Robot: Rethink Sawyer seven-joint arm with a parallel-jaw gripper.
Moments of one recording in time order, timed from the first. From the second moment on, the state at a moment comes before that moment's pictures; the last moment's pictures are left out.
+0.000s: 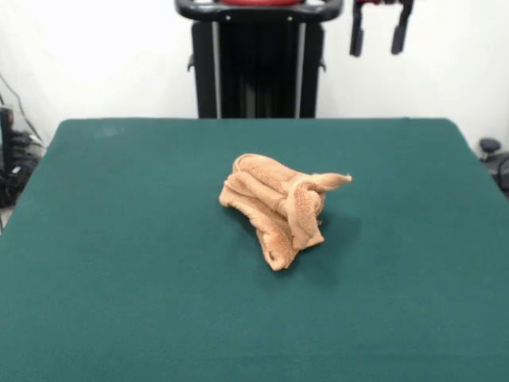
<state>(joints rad) 0.00 -1.01 0.00 2.01 0.00 0.52 1.57</state>
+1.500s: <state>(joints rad) -0.05 -0.72 0.00 1.61 0.00 0.52 1.57</state>
